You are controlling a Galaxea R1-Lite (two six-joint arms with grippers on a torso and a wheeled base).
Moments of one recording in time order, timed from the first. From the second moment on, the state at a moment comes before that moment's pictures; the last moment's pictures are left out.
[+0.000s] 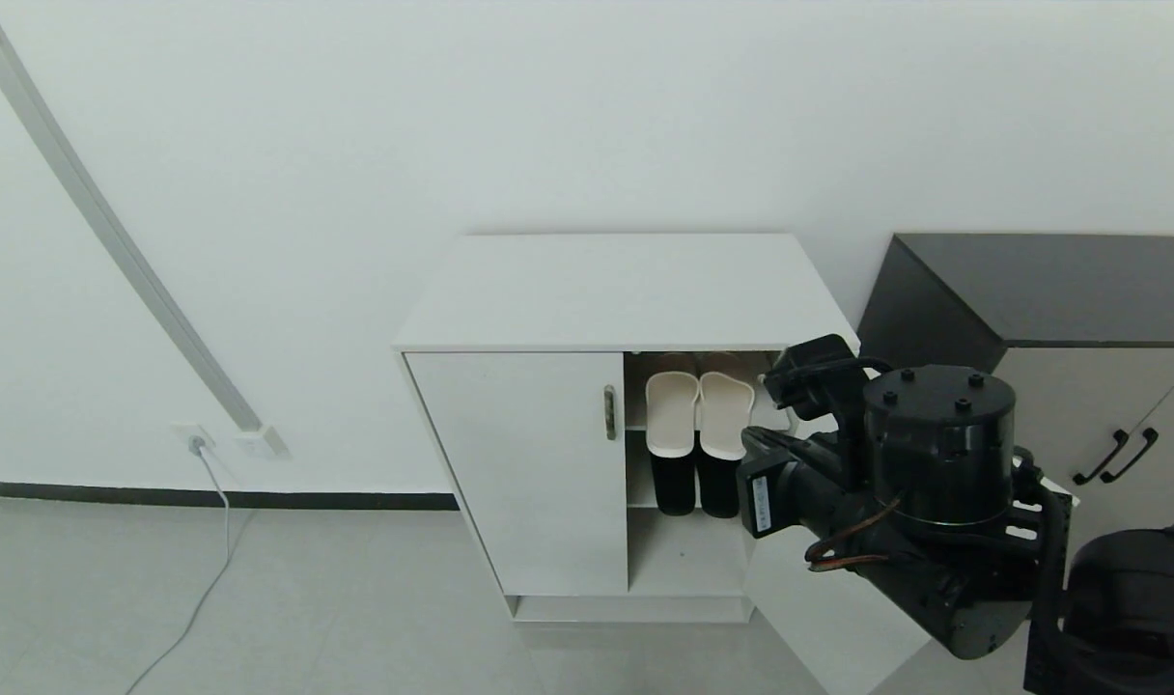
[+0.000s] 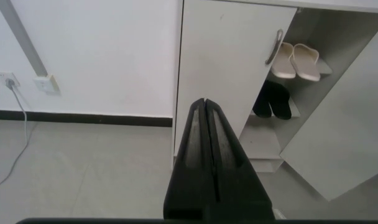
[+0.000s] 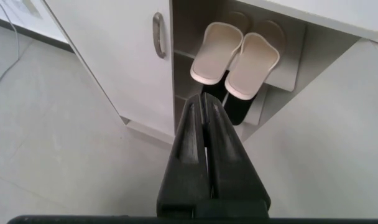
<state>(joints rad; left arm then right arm) 0.00 0.00 0.00 0.00 0.01 -0.07 0.86 1.73 -0.77 -0.73 -0.51 0.03</state>
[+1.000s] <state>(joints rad) 0.00 0.00 0.00 0.00 0.01 -0.08 0.86 1.72 -0.76 -0.75 -0.49 0.02</state>
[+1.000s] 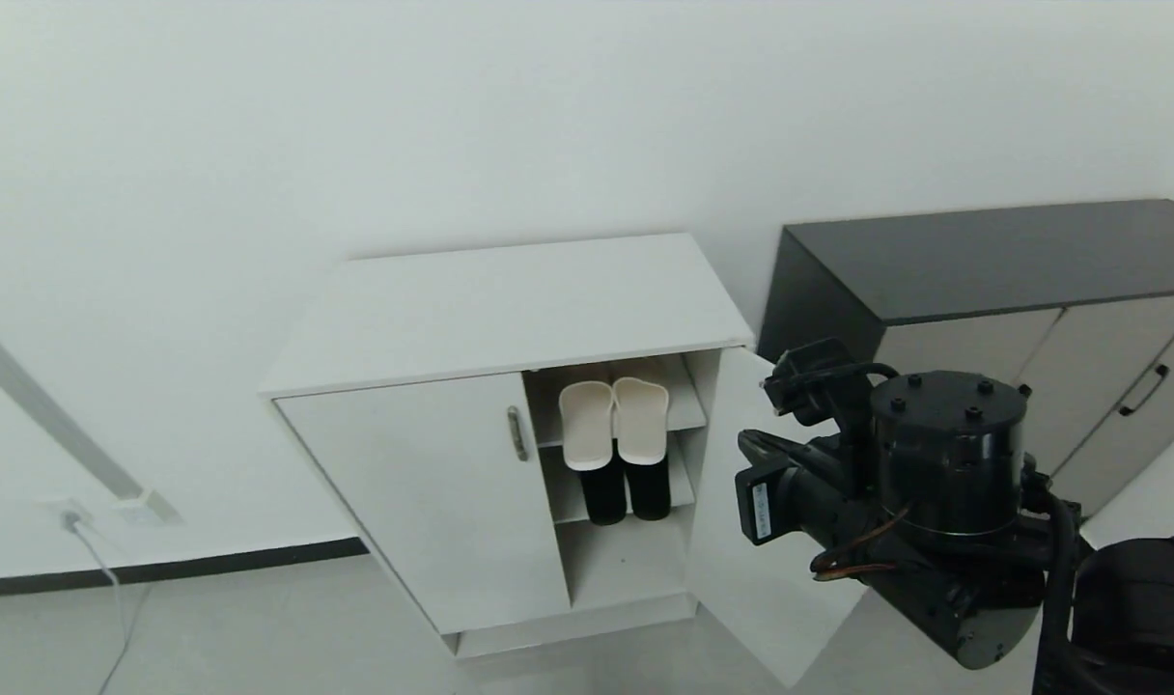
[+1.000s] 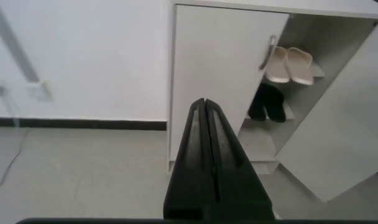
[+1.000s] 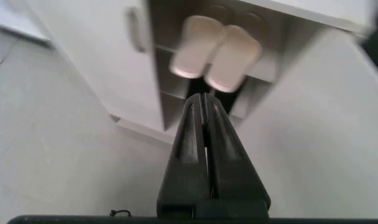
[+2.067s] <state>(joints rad) 0.00 0.00 0.00 0.00 0.01 -0.08 0.81 1.75 -0.77 -0.79 -0.50 -0.02</state>
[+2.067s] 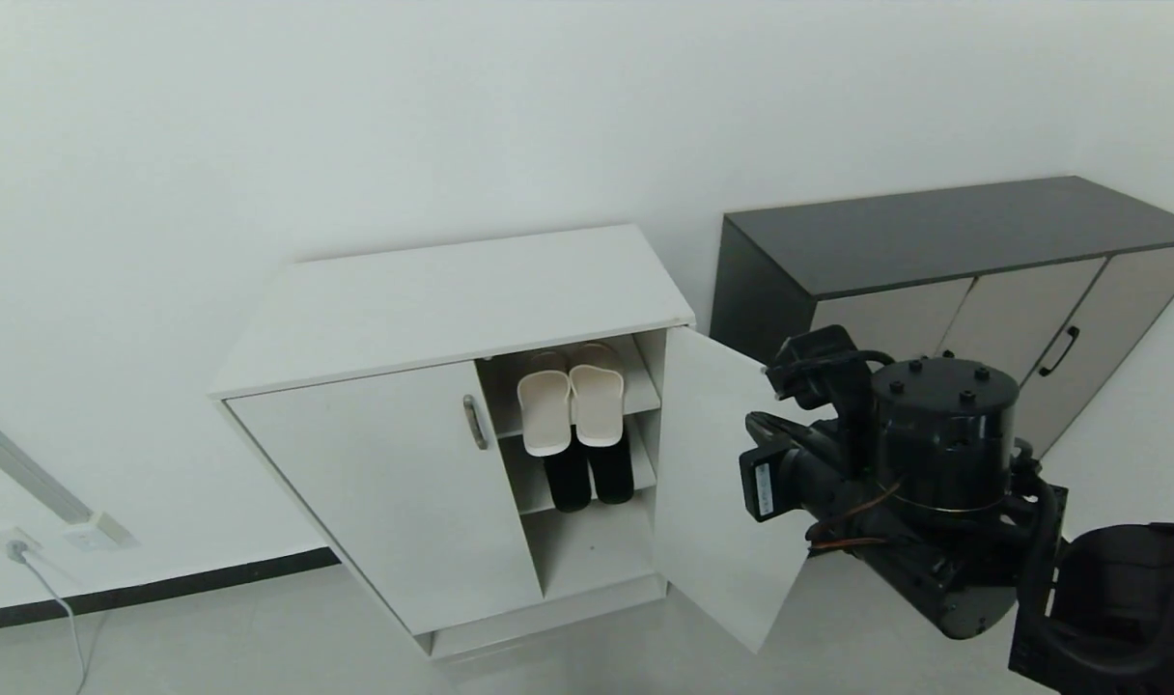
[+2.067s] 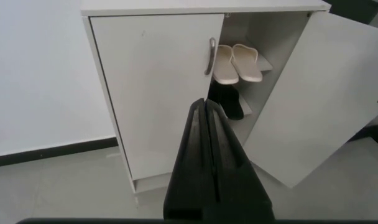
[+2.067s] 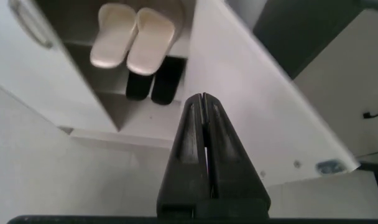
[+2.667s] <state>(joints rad) 0.00 0.00 0.00 0.00 0.01 -0.08 0.58 1.82 -0.95 -0.68 -0.49 0.00</state>
